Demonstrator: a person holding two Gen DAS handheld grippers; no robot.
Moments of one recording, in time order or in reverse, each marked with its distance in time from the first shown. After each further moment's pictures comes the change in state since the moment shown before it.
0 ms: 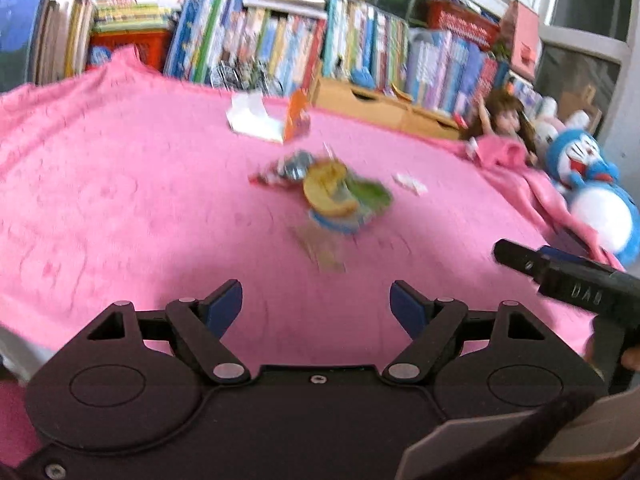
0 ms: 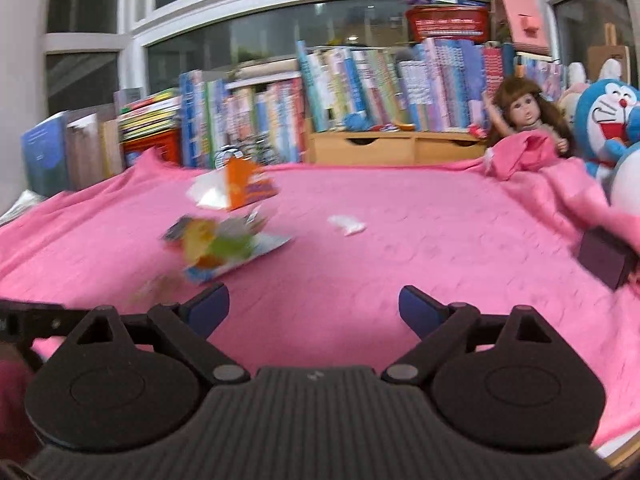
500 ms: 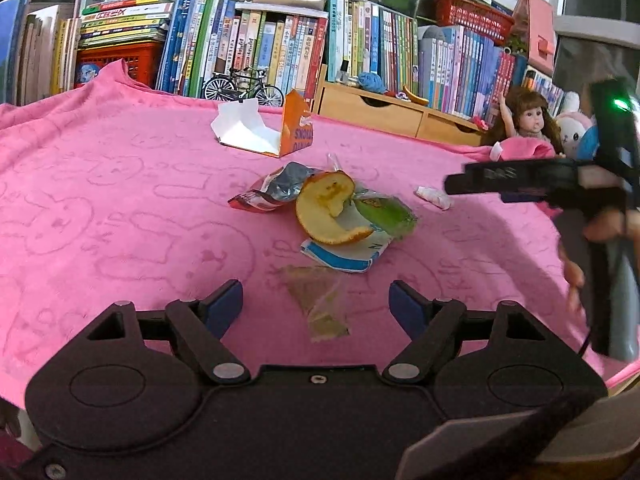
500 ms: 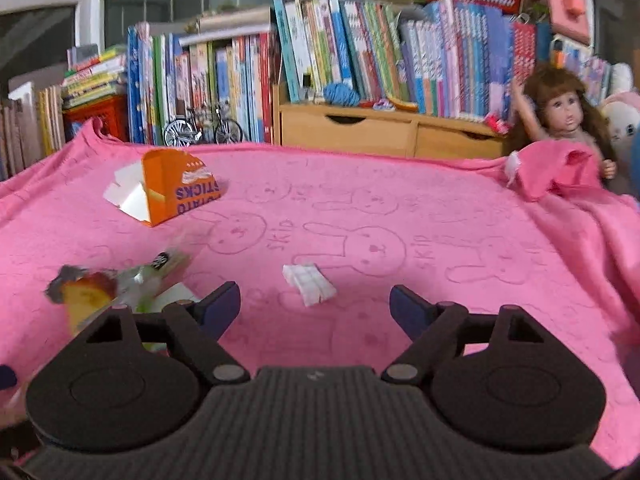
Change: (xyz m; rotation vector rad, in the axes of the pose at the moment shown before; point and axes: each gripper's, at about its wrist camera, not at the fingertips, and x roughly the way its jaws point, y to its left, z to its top) left arm 0.086 -0.017 0.006 0.044 -0.024 0.048; right arm 0.150 -0.008 0.061 -0.069 0.160 -0.043
